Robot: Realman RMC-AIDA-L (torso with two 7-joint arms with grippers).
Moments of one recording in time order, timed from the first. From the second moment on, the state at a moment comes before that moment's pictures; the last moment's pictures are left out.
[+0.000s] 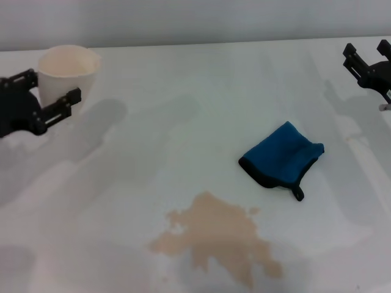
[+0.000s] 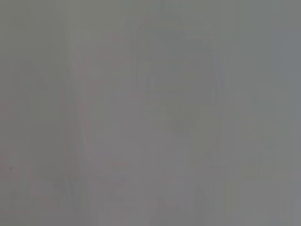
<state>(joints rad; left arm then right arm) -0.73 -2.07 2.84 -0.54 -0.57 1.58 -0.86 0.47 2.02 -0.81 -0.01 2.45 1.13 -2.68</state>
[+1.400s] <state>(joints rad) -0.51 -2.09 2.82 0.19 -1.14 0.96 -0.16 0.47 2.03 -0.82 -0.01 2.44 1.13 -2.68</state>
